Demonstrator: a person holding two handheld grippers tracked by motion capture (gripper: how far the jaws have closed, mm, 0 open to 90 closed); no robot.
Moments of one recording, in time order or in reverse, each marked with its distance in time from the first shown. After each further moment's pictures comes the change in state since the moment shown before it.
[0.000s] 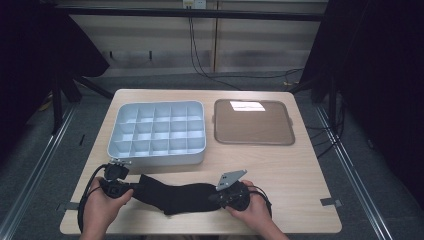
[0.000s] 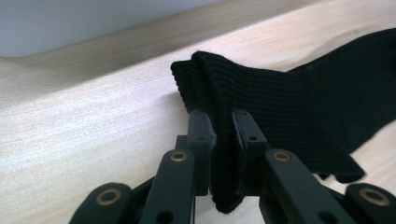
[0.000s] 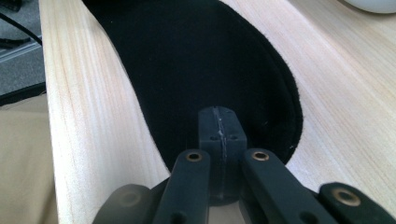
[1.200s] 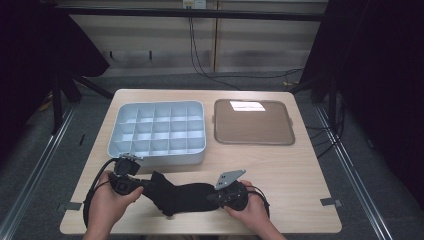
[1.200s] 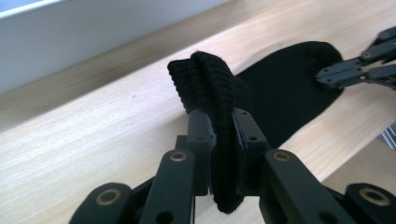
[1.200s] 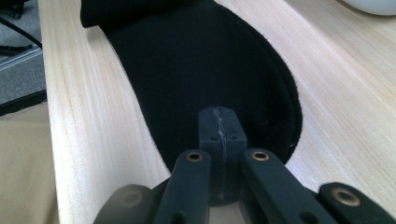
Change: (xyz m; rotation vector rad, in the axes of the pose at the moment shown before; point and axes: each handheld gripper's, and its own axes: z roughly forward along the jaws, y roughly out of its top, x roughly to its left) left arm -0.043 0.024 -0.016 0.013 -0.083 0.081; right arm 0.002 0.002 0.004 -0.012 0.006 0.022
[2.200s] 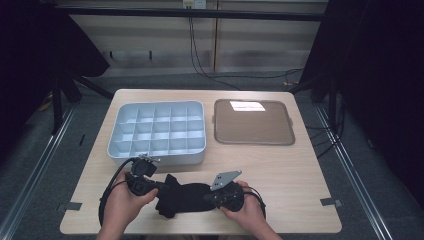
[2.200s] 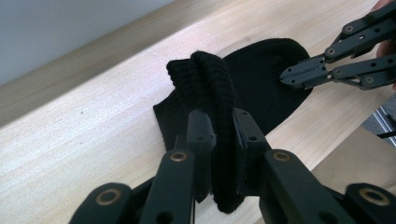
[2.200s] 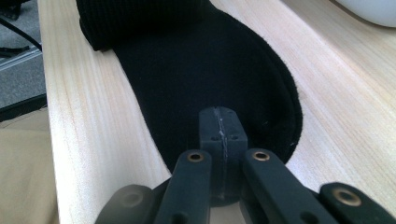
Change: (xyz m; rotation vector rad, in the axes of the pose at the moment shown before) left arm -0.024 0.010 0.018 0.047 -0.026 0.056; right arm 0.006 0.006 0.006 -0.006 -0.008 -0.004
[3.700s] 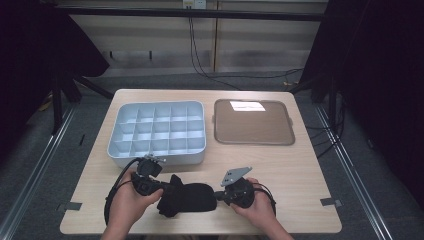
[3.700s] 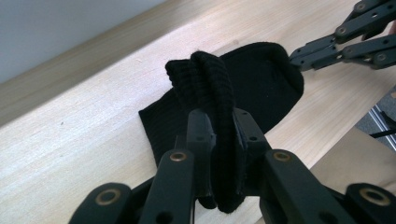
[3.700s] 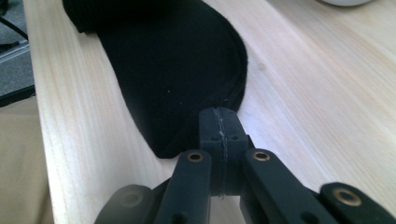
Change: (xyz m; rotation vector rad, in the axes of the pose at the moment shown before) left arm -0.009 0.004 0.009 0.007 -0.019 0.010; right arm -0.014 -0.008 -0.020 0.029 -0.025 0.018
